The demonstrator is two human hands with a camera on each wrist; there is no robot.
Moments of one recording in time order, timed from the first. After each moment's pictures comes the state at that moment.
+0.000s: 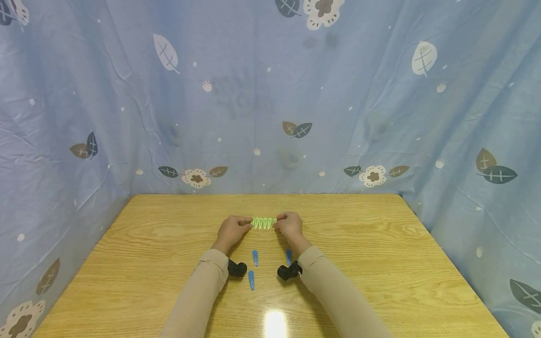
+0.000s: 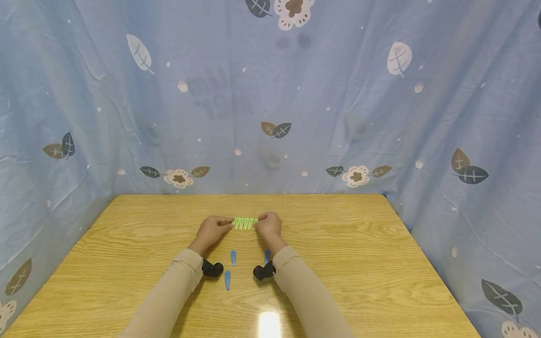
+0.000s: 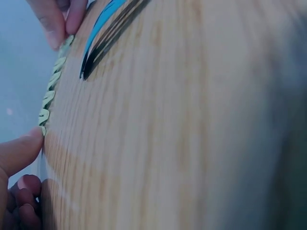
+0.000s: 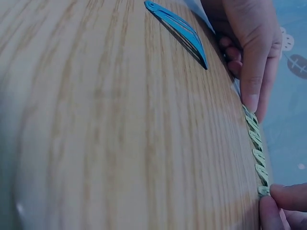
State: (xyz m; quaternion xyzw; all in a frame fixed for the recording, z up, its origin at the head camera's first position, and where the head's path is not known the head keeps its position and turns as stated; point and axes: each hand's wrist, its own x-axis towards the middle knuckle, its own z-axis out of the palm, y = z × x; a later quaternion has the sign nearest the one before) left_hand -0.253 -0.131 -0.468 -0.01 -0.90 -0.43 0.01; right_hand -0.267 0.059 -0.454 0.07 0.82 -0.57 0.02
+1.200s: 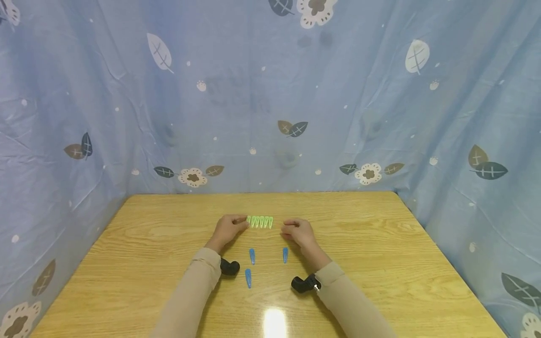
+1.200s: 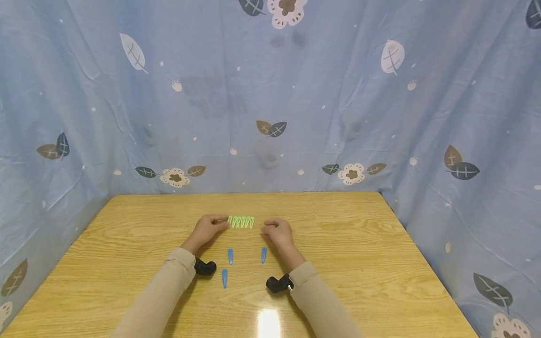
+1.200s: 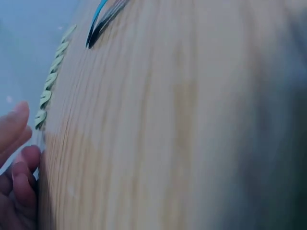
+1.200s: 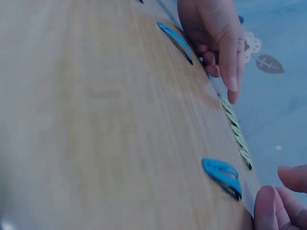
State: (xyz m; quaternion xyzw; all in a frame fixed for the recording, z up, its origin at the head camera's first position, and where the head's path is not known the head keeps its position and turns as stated) left_hand -0.253 -0.139 -0.468 -0.04 -0.87 -0.49 -0.02; right_hand -0.237 0.103 -0.459 0.04 0.74 -0.66 0.05
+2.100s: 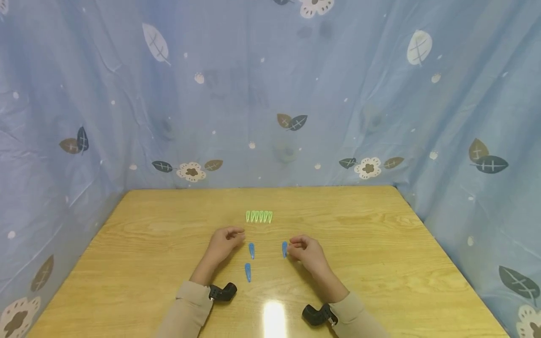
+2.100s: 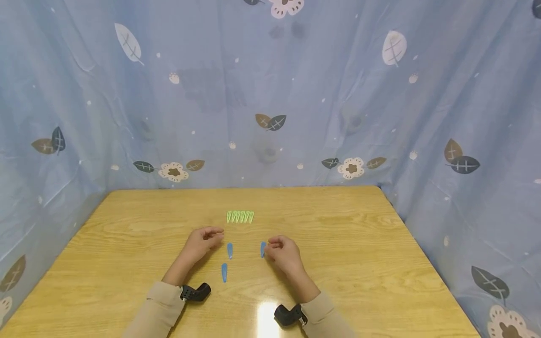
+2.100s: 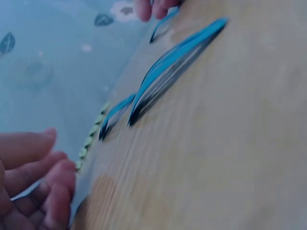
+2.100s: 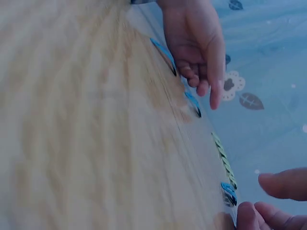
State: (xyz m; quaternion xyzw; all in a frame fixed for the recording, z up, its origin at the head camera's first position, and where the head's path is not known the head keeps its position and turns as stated) left_hand -0.195 -0.138 -0.472 -0.03 -0.85 -0.53 0.00; right_hand -0.165 0.124 -0.457 0.00 0.79 -0.61 0.06
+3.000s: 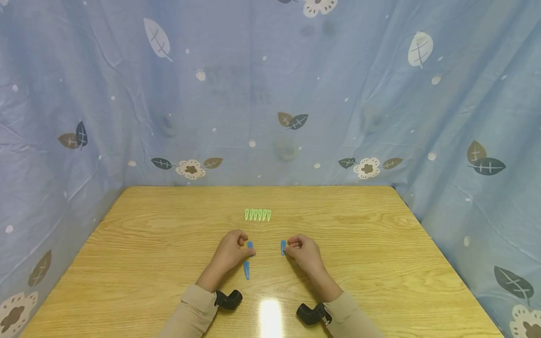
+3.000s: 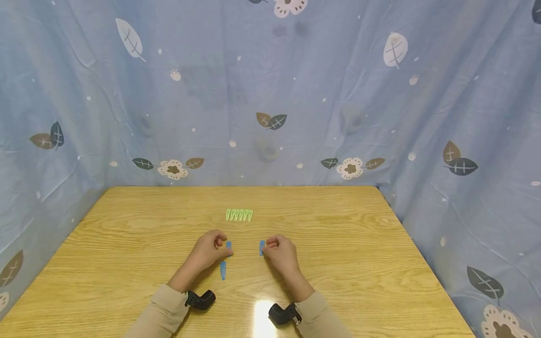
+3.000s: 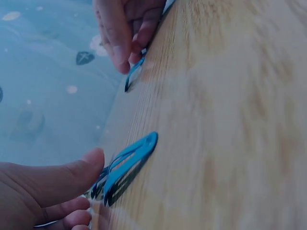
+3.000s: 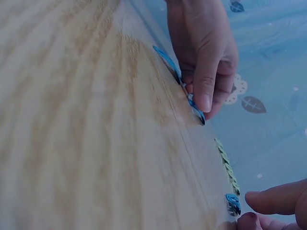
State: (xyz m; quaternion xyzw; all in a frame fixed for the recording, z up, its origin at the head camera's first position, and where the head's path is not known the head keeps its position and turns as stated) left_hand -0.168 -0.114 -0.461 -0.07 -0.91 -0.42 -0.02; right_hand -0.166 0.116 -0.464 -0.01 0.85 -0.53 0.02
